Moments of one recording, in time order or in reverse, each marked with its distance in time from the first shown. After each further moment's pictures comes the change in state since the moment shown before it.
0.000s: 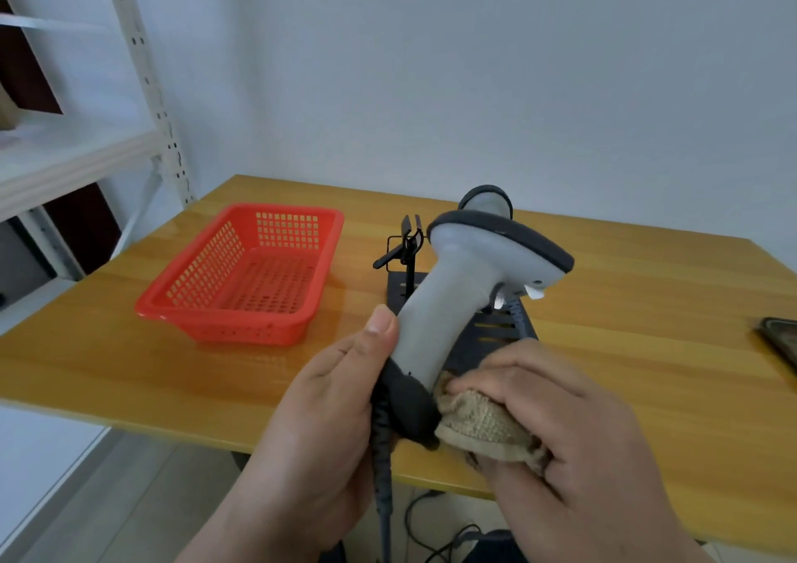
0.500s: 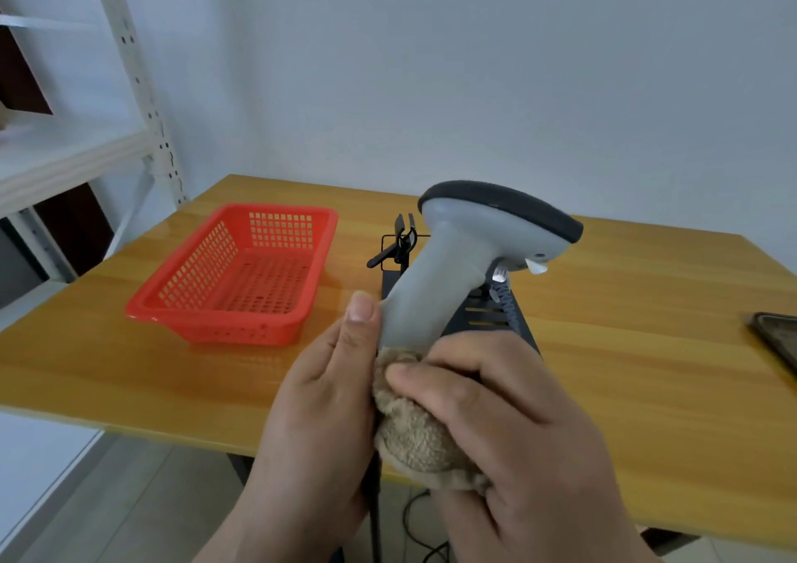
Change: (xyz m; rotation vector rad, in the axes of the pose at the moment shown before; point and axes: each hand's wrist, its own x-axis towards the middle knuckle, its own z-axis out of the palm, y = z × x) left_hand -0.006 0.001 0.012 0.157 0.170 0.134; right_hand 0.000 -0.018 0.013 -0.061 0.080 -0.109
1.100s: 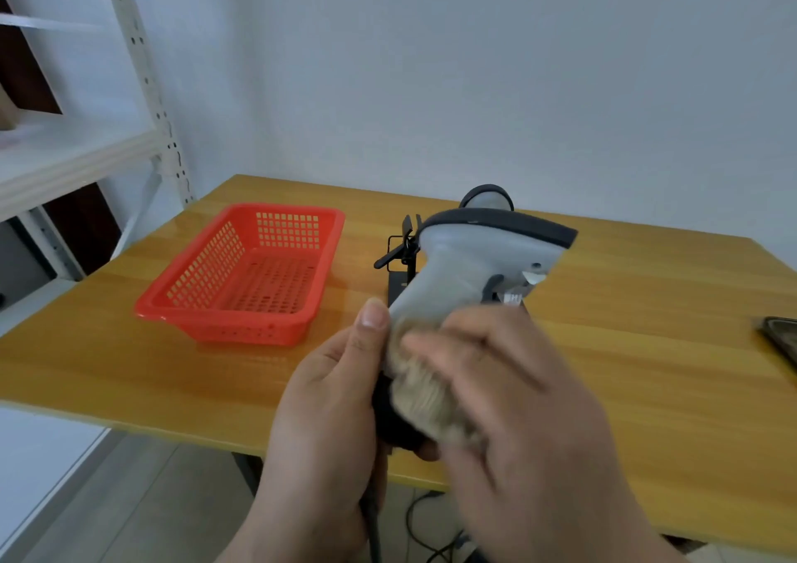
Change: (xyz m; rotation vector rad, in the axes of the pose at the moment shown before) left_hand 0.003 -0.009 -0.007 -0.060 0.025 -0.036; right_hand 0.014 0.006 0.007 -0.136 0.035 -0.020
